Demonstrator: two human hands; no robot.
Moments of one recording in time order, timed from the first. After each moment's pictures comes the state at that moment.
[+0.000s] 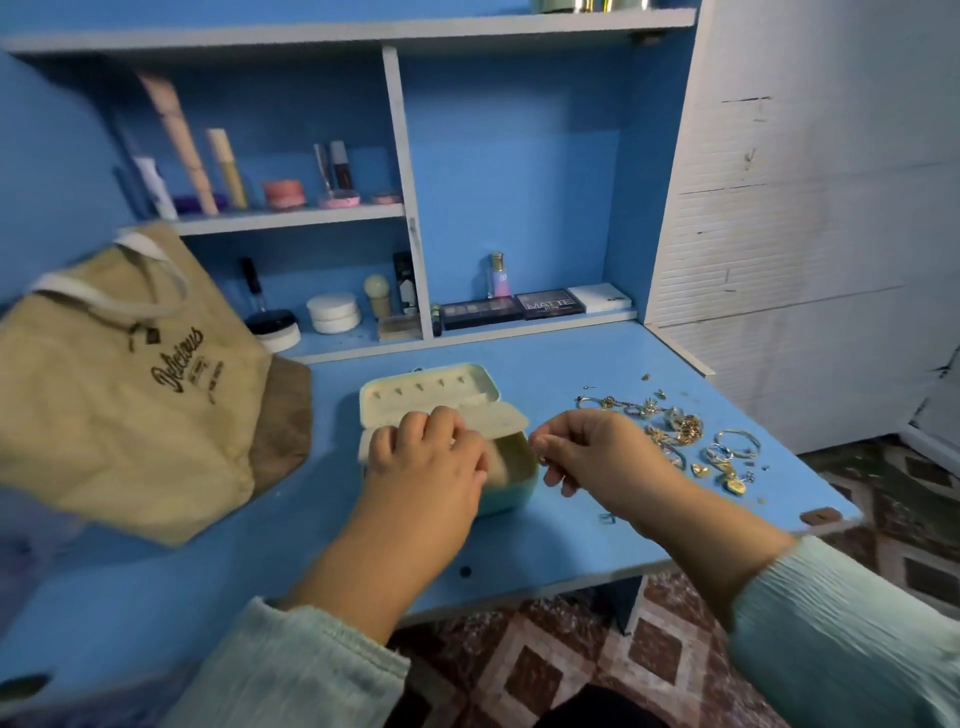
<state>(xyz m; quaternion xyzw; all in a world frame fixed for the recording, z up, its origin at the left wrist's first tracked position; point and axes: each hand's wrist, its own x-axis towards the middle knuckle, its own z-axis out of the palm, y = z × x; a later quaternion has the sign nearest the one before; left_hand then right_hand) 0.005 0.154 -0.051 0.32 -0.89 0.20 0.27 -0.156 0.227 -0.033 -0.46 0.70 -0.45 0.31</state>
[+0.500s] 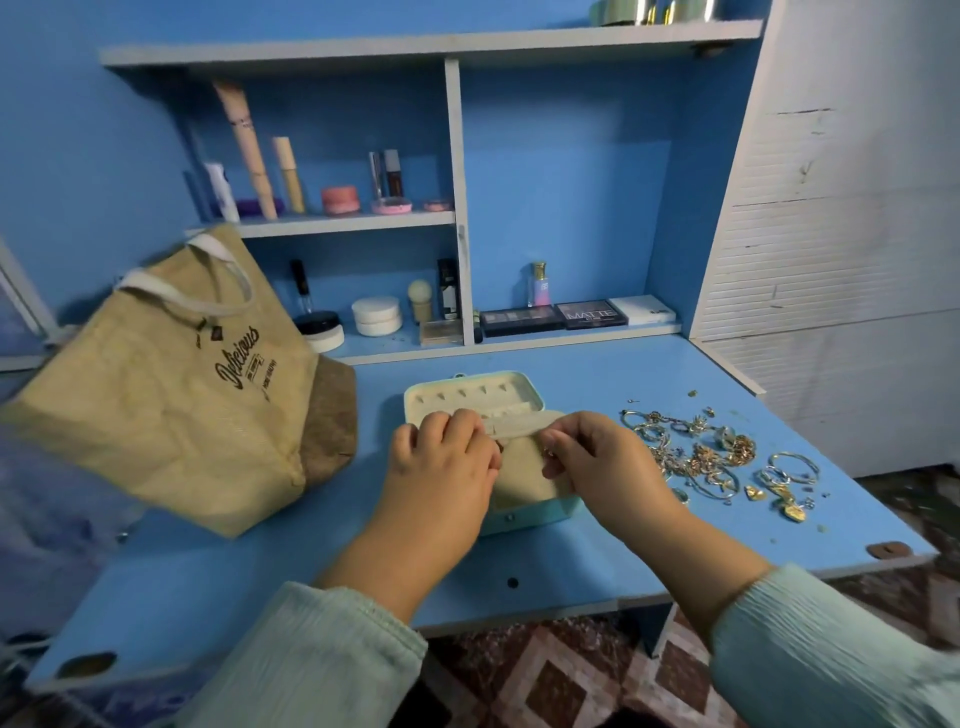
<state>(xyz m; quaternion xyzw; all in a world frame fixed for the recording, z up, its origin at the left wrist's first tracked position) 0.022 0.128 -0.059 0.33 -0.87 0.23 0.30 -0.126 0.198 -0.043 -0.48 0.70 -0.48 0.22</state>
